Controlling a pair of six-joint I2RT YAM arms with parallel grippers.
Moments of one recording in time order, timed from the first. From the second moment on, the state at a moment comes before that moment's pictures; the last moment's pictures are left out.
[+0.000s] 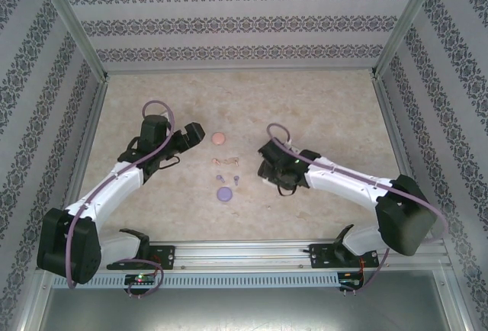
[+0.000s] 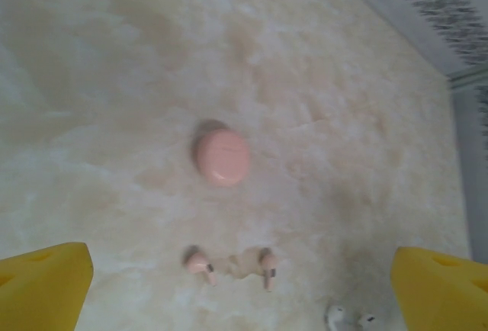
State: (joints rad) left arm -0.25 1.20 0.71 -0.12 0.22 -0.74; right arm 0.73 1.41 0.89 -0.60 0.12 1.18
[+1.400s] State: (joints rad) left arm -0.56 1.66 0.81 0.54 0.35 -0.69; right arm 0.56 1.65 1.20 -0.34 -0.12 1.47
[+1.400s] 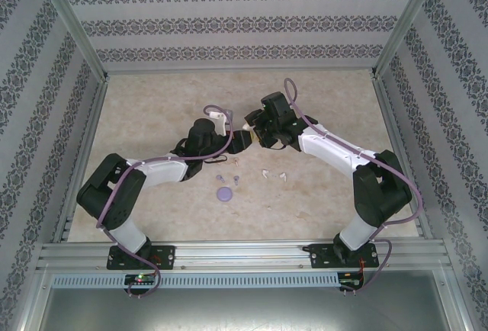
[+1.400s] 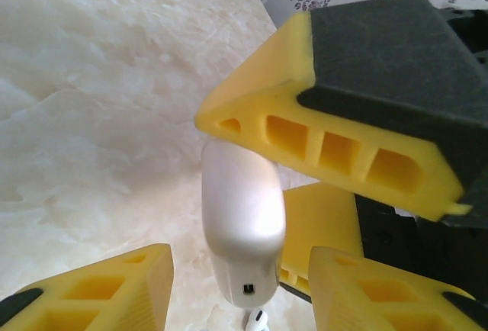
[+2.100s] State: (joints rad) left arm -0.57 1.69 0.83 0.59 0.32 -0.70; right arm 0.56 1.64 1.20 -0.34 -0.12 1.47
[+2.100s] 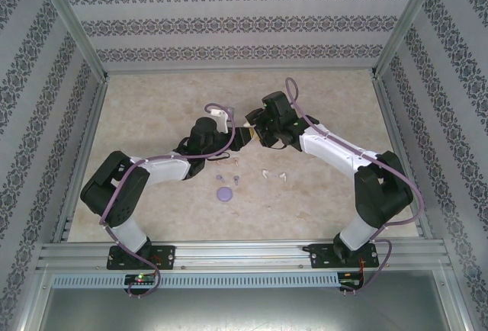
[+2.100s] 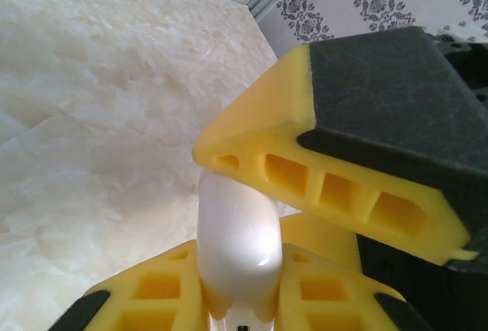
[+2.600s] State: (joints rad) left arm -0.55 1.69 0.85 0.53 0.39 -0.69; right arm 0.47 1.40 1.10 -0.33 -0.11 1.35
